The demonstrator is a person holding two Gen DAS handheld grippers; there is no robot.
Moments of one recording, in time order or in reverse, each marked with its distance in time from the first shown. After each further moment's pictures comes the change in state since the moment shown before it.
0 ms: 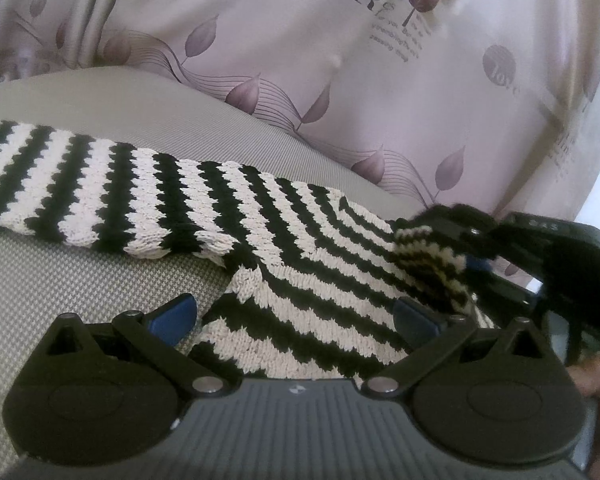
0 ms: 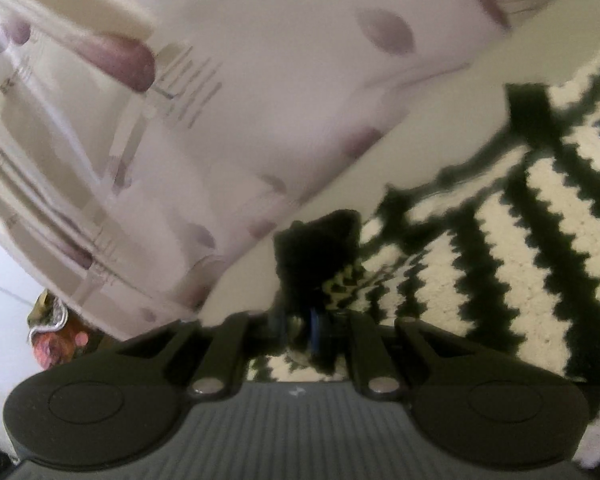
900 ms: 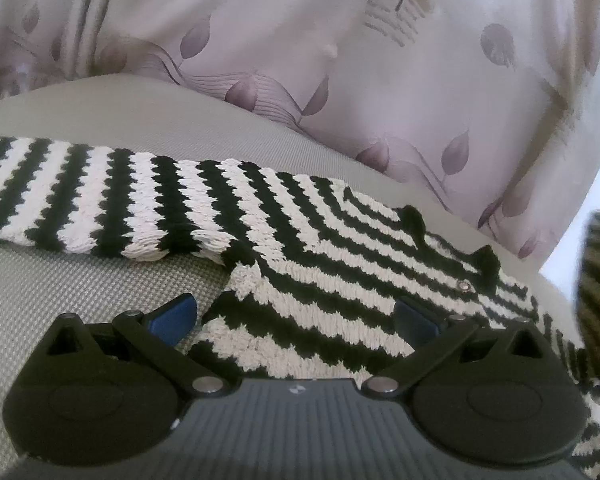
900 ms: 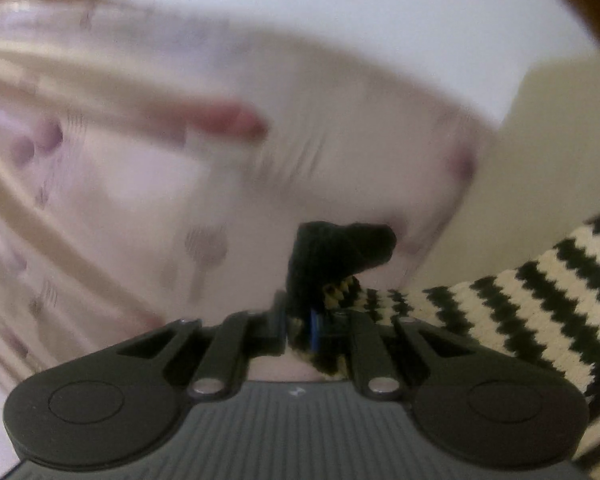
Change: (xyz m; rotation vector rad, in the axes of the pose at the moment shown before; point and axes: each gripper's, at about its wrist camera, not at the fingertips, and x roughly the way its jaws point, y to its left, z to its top) left arm 0.008 -0.009 0.000 0.057 0.016 0.030; right arm -0.209 -0.042 0.112 0.226 -0.438 -0.004
